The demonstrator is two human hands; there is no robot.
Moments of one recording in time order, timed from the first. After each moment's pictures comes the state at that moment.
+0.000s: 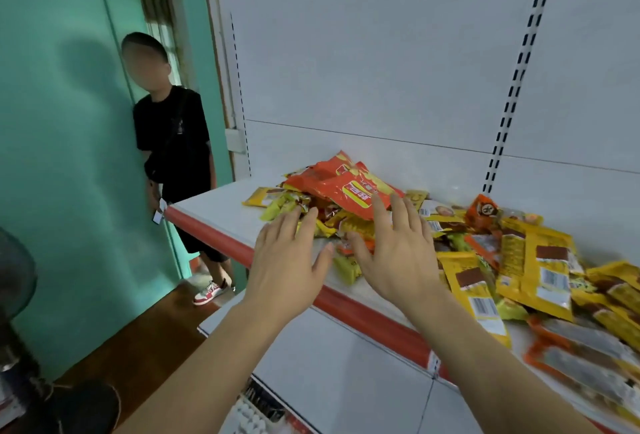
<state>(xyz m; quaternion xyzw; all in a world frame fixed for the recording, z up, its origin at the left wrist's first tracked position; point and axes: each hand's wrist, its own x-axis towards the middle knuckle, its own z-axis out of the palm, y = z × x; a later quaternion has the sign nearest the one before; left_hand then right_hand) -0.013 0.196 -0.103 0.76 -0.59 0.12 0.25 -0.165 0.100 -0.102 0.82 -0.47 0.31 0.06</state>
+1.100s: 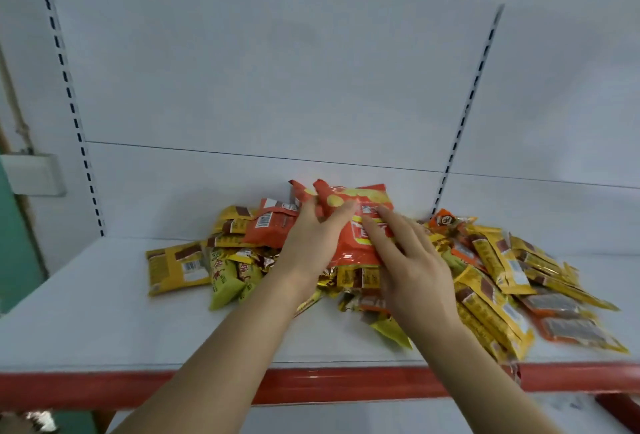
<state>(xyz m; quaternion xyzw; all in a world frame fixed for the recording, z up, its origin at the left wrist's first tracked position) 0.111 0.027 -0.046 0.35 -0.53 -0.58 0.51 -0.046 0.078 -0.084 0.70 -0.53 0.34 0.33</state>
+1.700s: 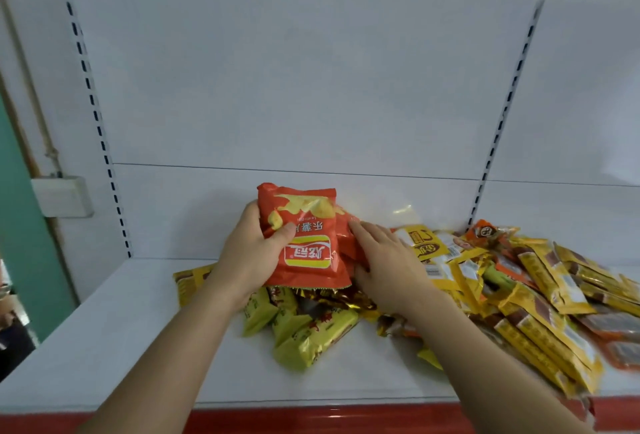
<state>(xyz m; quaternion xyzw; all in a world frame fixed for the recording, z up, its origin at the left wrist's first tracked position) 0.216 -0.019 -0.048 0.47 -0.60 -0.40 0.50 -0.007 -0.010 -0.081 0.74 -0.64 0.17 0.10</state>
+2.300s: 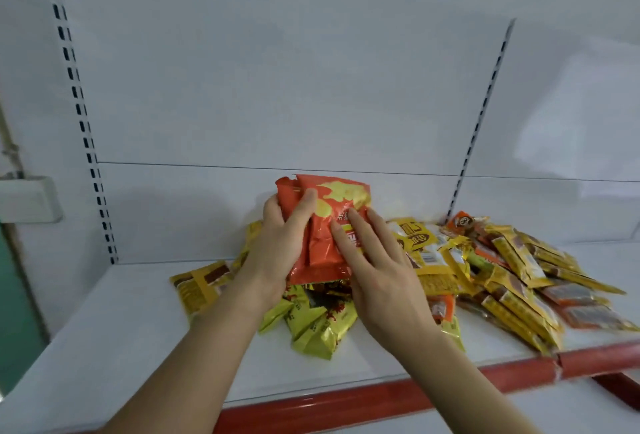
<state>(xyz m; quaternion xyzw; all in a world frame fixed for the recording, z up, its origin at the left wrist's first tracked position) 0.218 -0.017 -0.039 0.35 -0.51 -0.60 0.51 0.062 0.052 -0.086 0.72 -0.59 0.26 0.26</state>
